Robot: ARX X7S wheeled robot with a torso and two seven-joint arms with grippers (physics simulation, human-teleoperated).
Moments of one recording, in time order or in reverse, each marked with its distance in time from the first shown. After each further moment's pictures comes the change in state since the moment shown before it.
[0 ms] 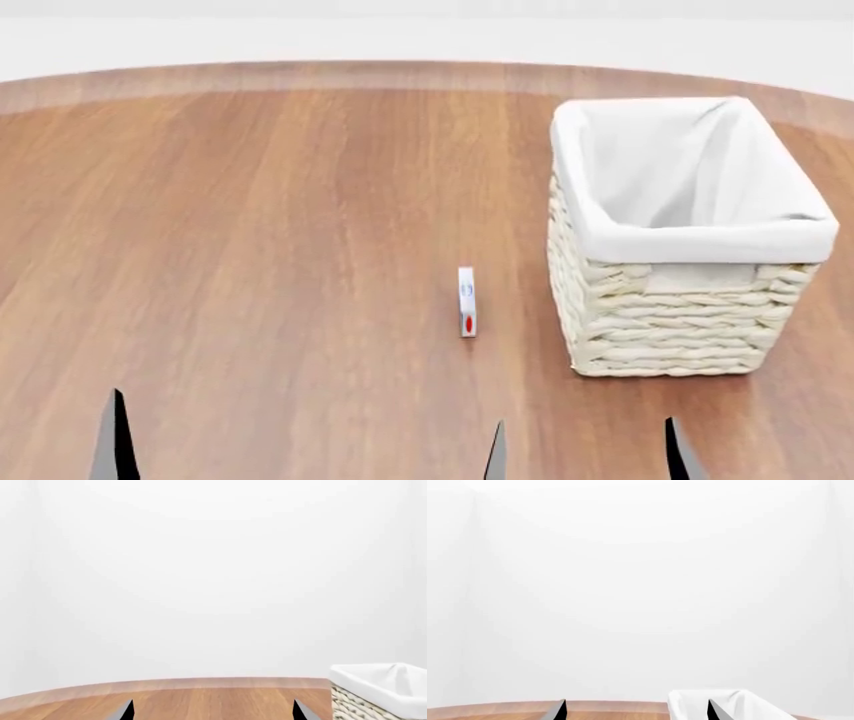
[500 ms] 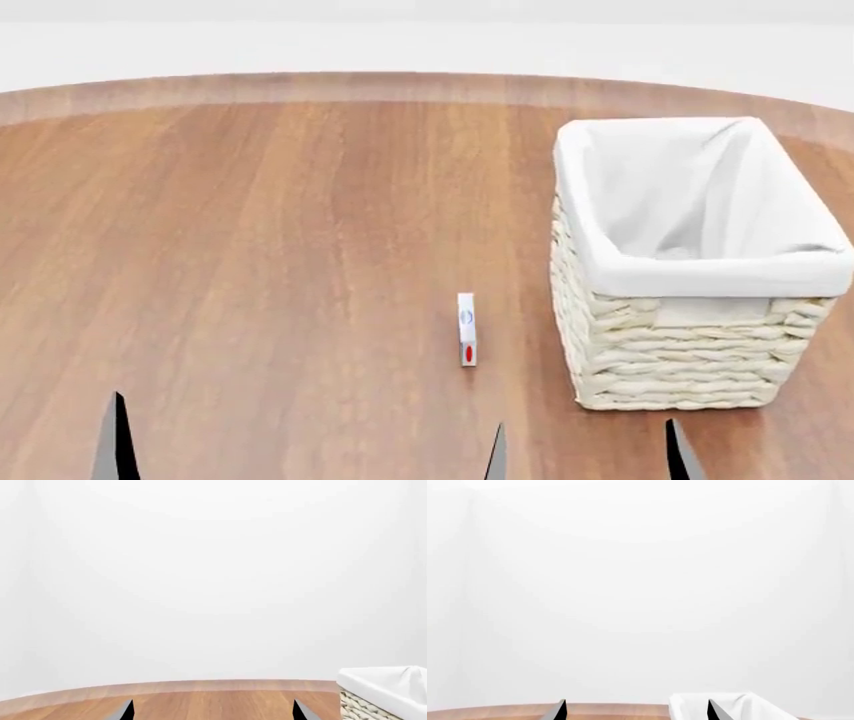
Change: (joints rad) left arm 0.003 -0.015 0.013 -0.005 -0.003 0.012 -0.018; right arm -0.001 0.010 -0.007 -0.001 0.008 -0.002 0.012
